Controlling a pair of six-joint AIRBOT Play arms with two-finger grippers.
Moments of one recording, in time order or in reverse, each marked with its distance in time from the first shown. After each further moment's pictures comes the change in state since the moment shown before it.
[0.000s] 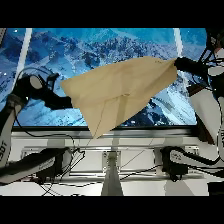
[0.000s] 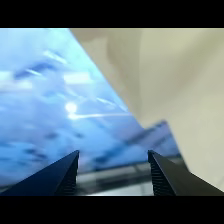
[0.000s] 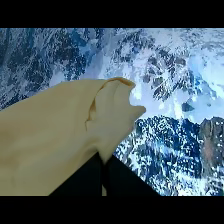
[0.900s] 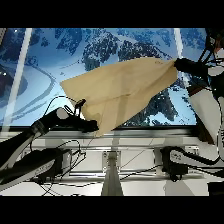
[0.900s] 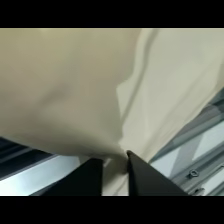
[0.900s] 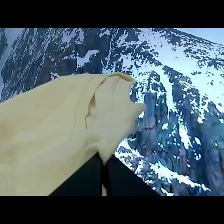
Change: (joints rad) left arm -0.442 0.074 -0.416 -0.453 0.391 0.021; right arm 0.000 0.000 0.000 -0.024 0.013 0.001
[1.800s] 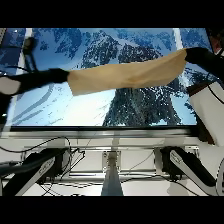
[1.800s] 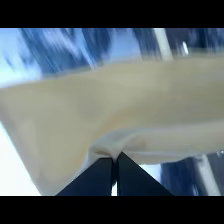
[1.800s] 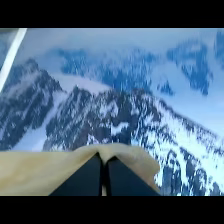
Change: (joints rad) left arm 0.436 0.305 0.560 0.209 0.035 0.148; right arm 0.000 0.359 0.002 -0.008 0.076 -0.011
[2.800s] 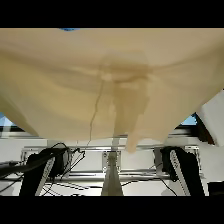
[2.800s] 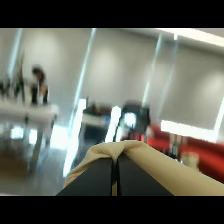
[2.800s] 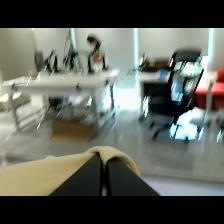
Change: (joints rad) left arm 0.109 0.374 0.069 0.018 0.602 -0.010; right arm 0.000 0.364 0.275 0.076 0.121 0.095
